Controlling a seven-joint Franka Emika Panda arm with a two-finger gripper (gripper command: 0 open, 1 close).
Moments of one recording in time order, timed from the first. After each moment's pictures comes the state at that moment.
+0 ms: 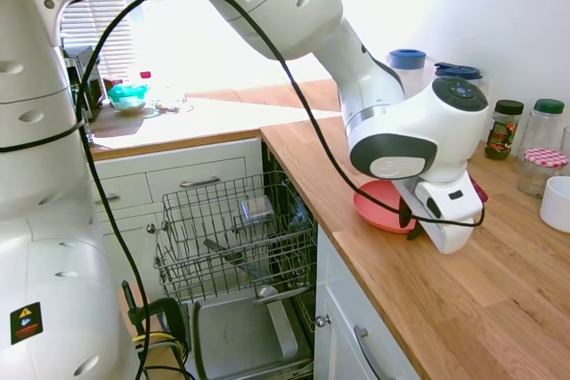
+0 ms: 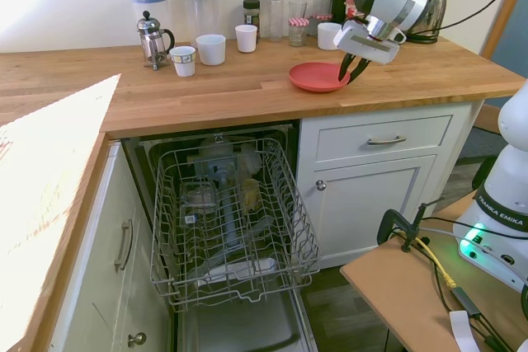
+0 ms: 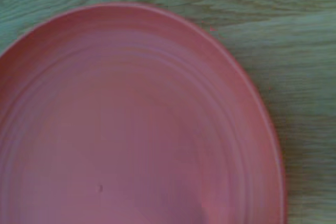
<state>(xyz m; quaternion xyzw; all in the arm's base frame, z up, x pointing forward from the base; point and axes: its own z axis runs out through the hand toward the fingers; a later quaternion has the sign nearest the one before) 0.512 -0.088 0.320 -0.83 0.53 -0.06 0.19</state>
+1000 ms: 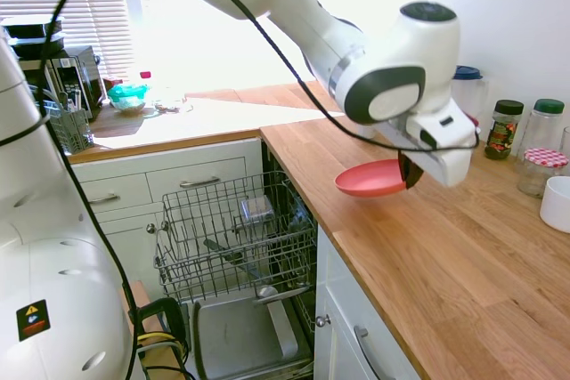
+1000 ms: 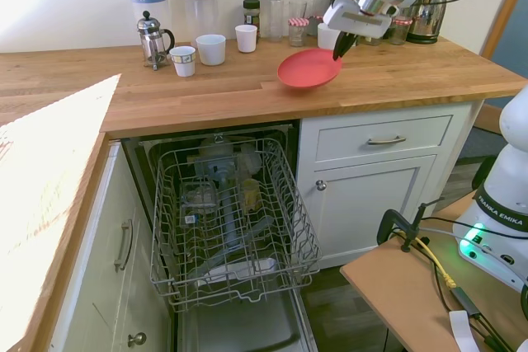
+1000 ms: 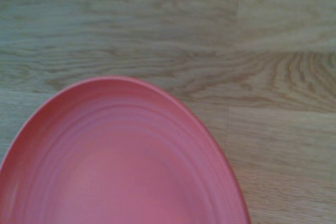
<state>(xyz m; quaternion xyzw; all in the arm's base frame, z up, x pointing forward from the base) 0.518 -0.034 0.431 -0.87 0.46 -0.13 0.15</state>
